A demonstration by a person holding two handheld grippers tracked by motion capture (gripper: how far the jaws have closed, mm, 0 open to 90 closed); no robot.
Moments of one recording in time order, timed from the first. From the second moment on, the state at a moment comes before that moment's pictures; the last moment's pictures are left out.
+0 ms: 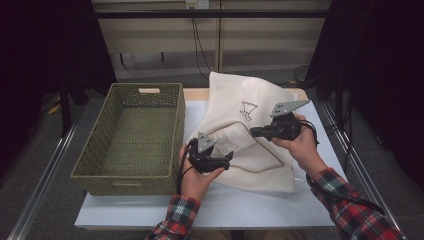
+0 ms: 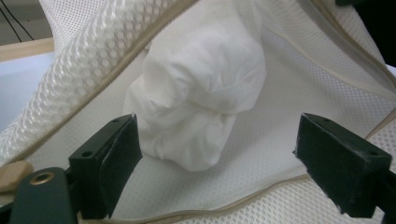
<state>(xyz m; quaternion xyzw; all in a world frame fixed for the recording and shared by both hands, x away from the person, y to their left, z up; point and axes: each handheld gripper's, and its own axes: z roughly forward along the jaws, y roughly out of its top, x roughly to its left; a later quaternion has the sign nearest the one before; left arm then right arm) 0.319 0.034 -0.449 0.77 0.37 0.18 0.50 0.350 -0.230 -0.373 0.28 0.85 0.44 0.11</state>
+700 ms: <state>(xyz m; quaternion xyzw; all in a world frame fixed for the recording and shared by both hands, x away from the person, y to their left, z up) 0.309 0.036 -0.449 0.77 0.34 0.19 0.50 0.330 -0.234 -0.410 0.26 0.87 0.41 0.10</state>
